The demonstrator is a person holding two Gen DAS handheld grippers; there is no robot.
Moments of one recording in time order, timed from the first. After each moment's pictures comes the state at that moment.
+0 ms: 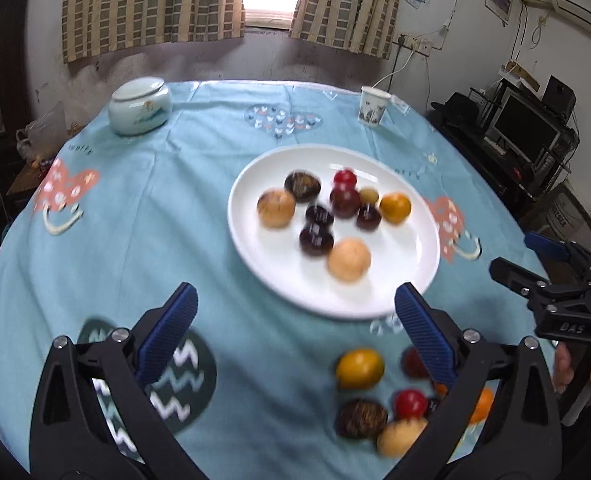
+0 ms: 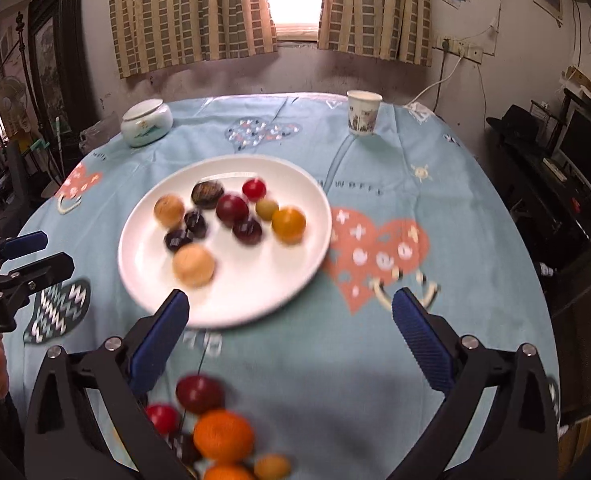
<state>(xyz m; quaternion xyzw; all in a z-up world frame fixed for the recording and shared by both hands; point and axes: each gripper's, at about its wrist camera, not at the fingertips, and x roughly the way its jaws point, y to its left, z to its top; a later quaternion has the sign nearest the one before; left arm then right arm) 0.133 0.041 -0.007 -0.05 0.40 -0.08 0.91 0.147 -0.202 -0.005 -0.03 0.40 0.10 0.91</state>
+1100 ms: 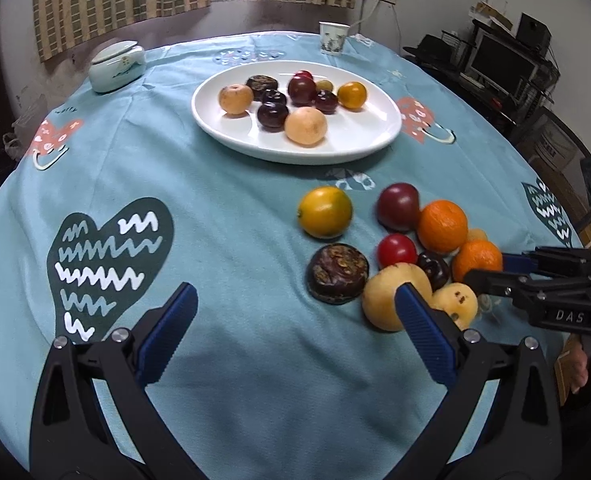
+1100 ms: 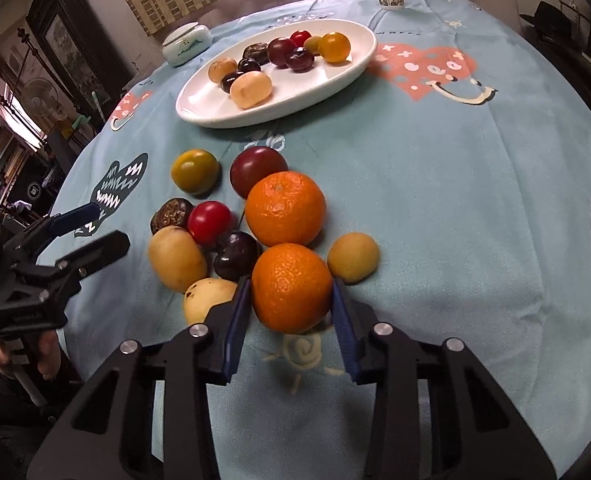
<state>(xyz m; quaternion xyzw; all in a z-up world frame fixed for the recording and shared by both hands) 0.051 0.008 -0.061 0.02 0.45 -0.13 0.89 0.052 -0.209 -0.081 0.06 0.52 0.19 0.83</state>
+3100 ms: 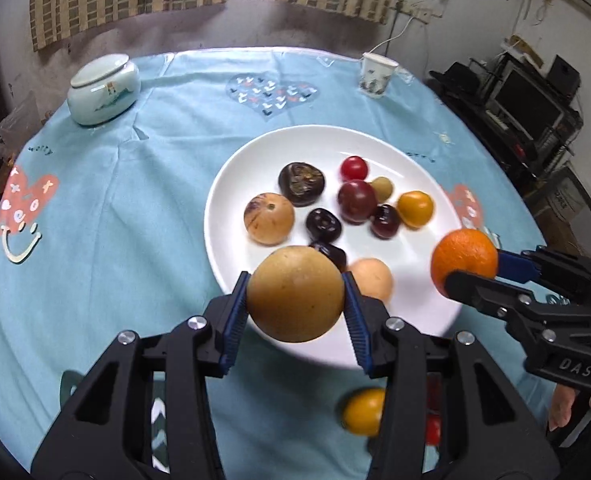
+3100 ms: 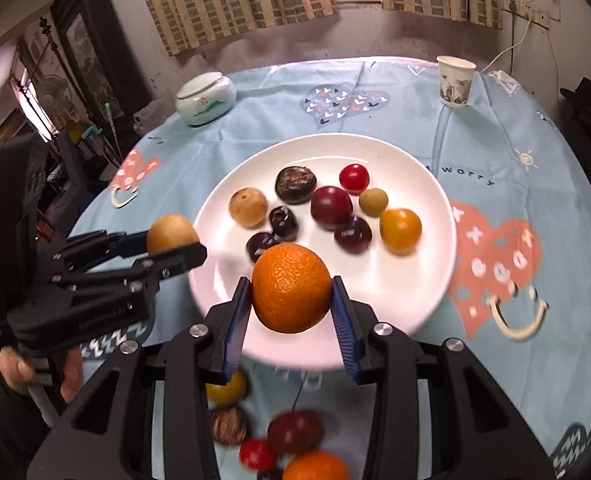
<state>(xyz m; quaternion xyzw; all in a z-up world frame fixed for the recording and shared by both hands) 0.226 0.035 -0.030 -0.04 0.47 -0.11 0.88 0.222 -0.137 -0.021 0.02 0.47 0.22 0.85</state>
